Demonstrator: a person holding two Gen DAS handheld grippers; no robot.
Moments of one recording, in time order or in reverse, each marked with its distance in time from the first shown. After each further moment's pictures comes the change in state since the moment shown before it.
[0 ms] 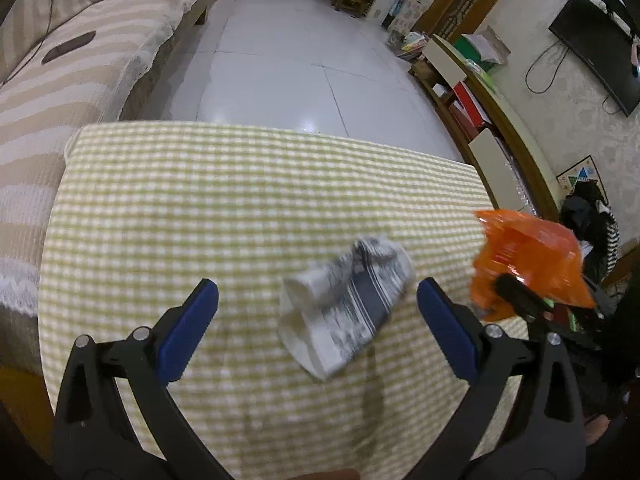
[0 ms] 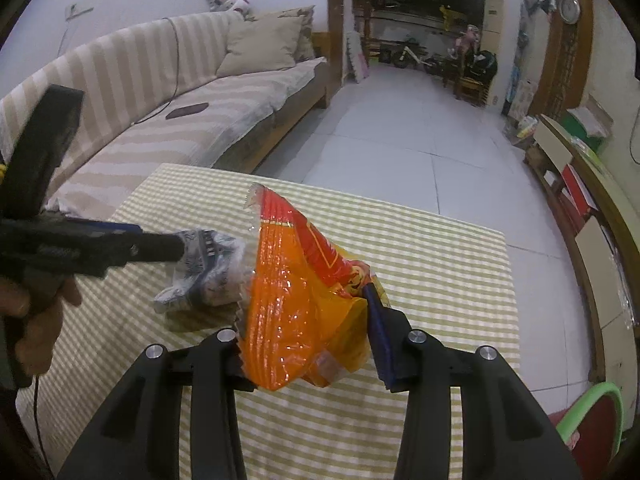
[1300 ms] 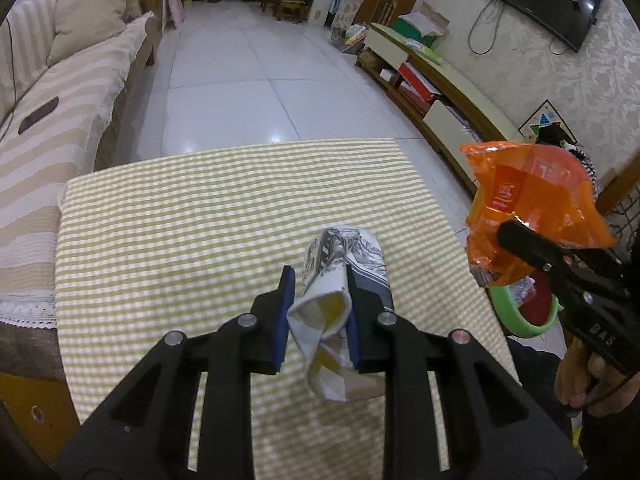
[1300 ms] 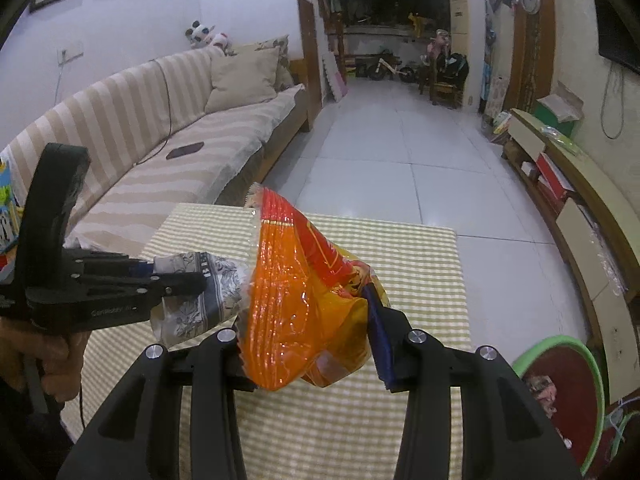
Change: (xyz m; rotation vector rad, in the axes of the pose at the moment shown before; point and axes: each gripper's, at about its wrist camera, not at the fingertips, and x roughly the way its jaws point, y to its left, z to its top) left arm -0.058 -0.101 -0.033 0.196 -0.045 -0.043; right arm -0.127 -0.012 -0.007 0.122 -0.073 -0.004
